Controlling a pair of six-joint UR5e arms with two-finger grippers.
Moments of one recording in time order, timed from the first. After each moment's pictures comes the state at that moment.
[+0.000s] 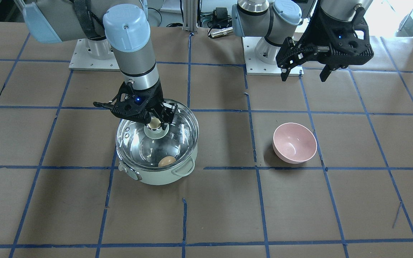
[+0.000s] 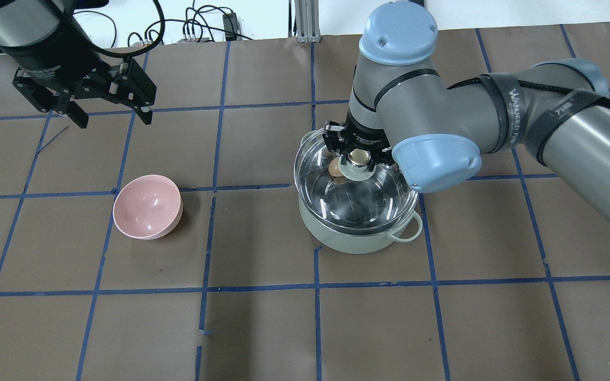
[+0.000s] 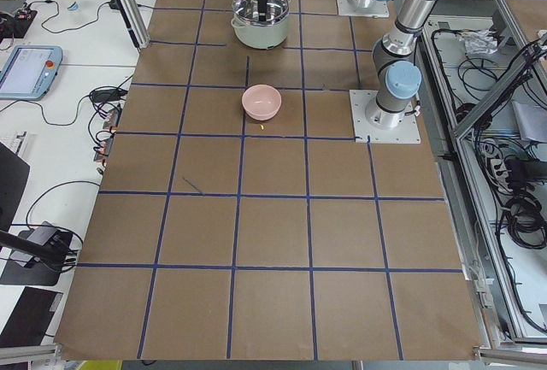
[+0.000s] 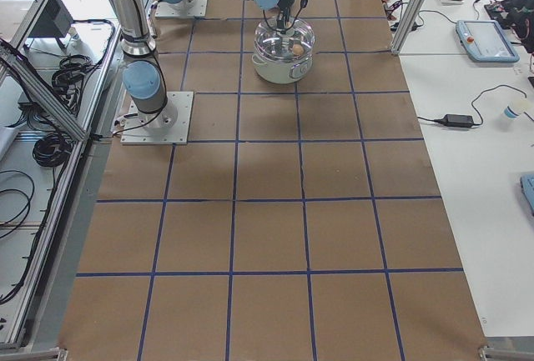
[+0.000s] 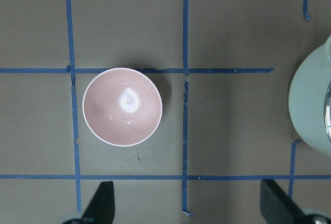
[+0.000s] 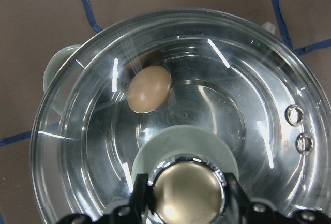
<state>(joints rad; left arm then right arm) -1.53 -1.53 -1.49 -1.67 1.58 0.03 1.84 -1.42 1.76 -2.00 -1.53 0.56</state>
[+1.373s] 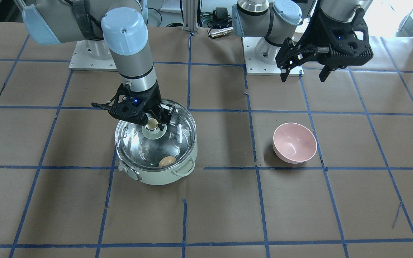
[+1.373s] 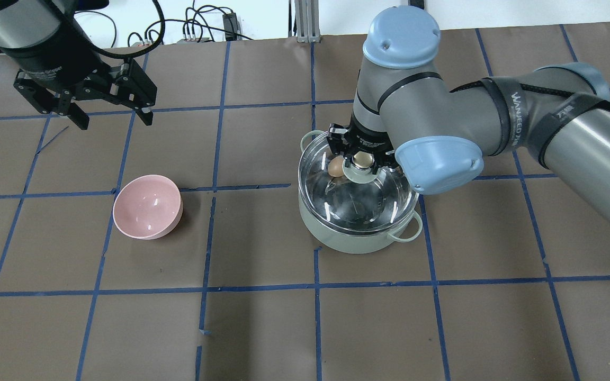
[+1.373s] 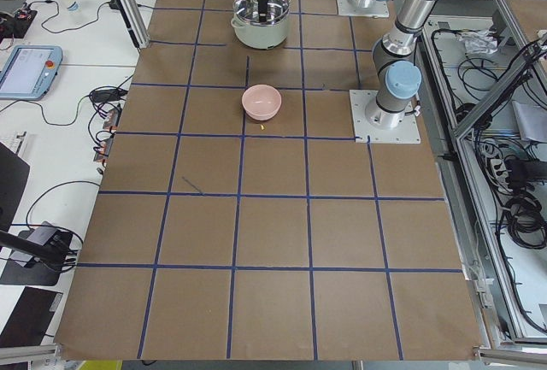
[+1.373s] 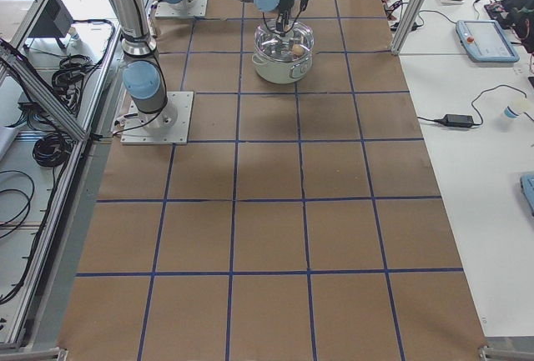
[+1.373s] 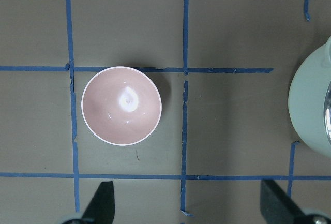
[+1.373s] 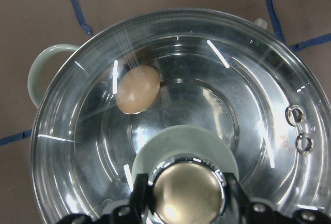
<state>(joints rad) -1.53 -1.53 -1.50 -1.67 1.57 0.02 1.83 -1.42 1.77 -2.00 -1.54 0.56</state>
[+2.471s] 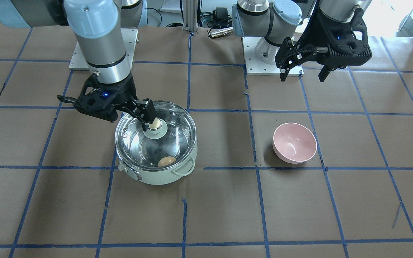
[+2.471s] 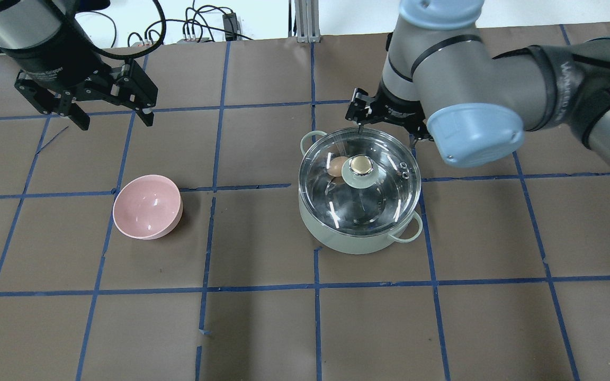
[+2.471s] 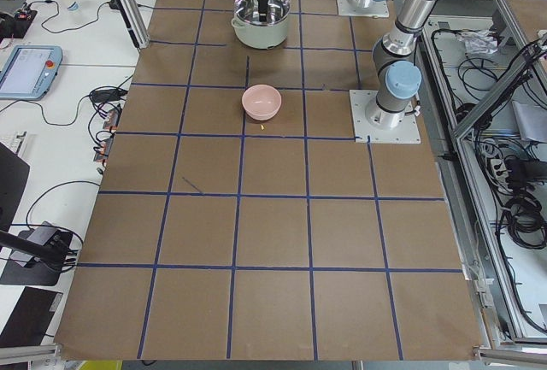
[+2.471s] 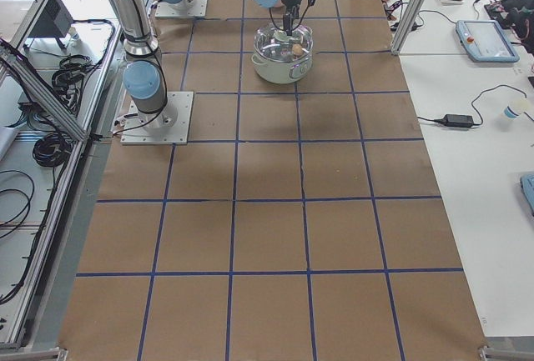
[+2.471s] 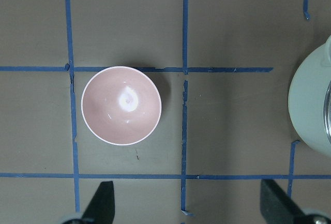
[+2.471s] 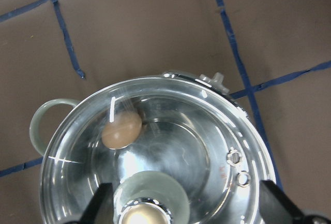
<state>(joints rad) -1.53 -1.53 -1.50 -1.67 1.57 0.02 1.72 -1.48 1.71 -1.93 -1.57 0.46</state>
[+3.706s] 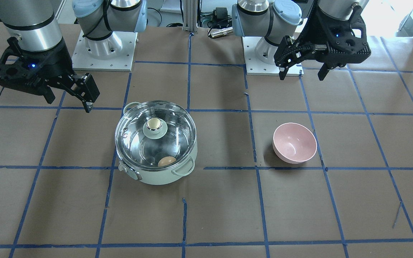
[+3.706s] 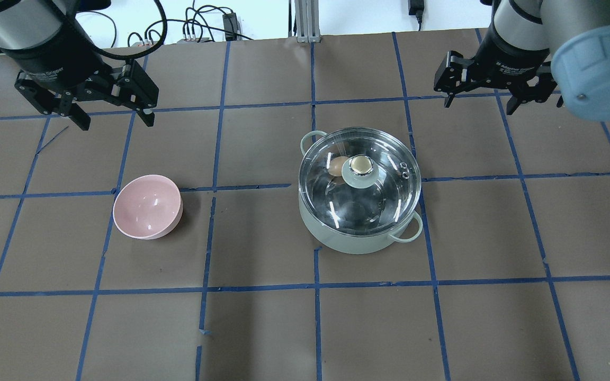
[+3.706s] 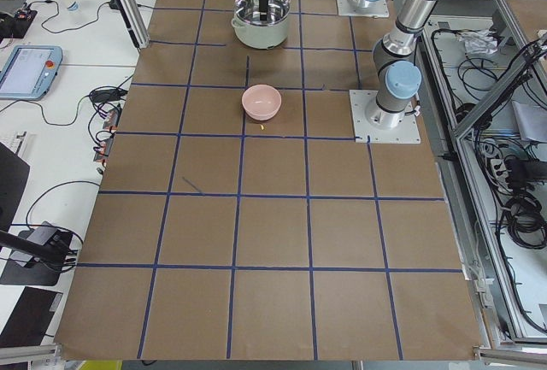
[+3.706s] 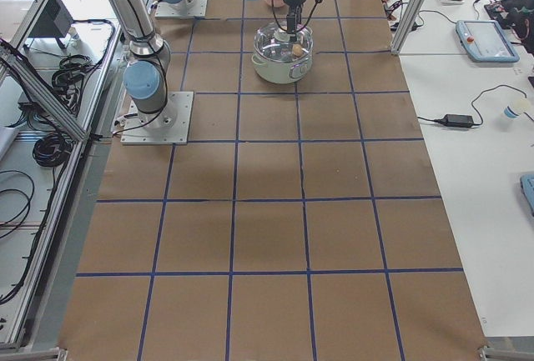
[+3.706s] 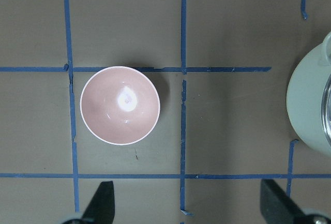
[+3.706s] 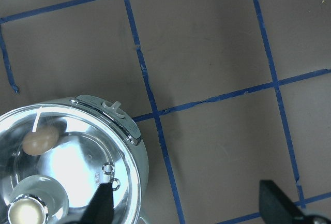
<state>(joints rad) -1.53 -1.52 -1.50 -1.67 1.58 0.02 1.56 -1.57 1.63 -1.76 -1.63 0.21</state>
